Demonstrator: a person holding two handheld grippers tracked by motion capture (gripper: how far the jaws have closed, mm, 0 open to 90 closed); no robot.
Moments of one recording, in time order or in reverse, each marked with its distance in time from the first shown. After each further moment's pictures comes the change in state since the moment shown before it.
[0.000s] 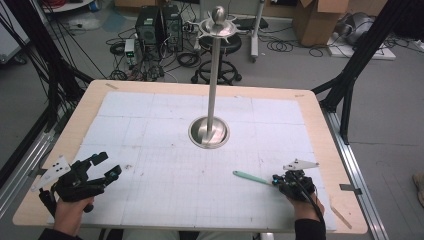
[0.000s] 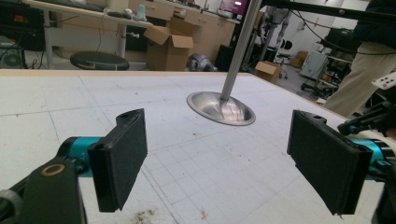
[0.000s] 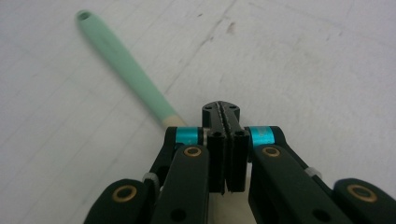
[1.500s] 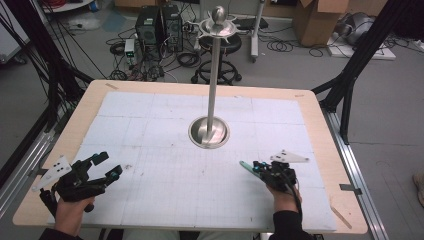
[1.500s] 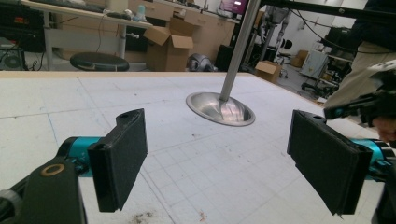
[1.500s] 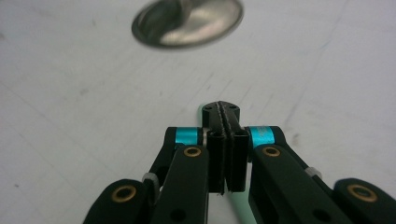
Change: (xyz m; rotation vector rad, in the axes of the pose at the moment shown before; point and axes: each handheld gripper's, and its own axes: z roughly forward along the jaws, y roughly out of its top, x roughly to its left) left arm -0.004 0.001 0.002 -0.002 -0.004 0.010; right arm 0.025 0.034 0.013 -0.276 0.103 0.066
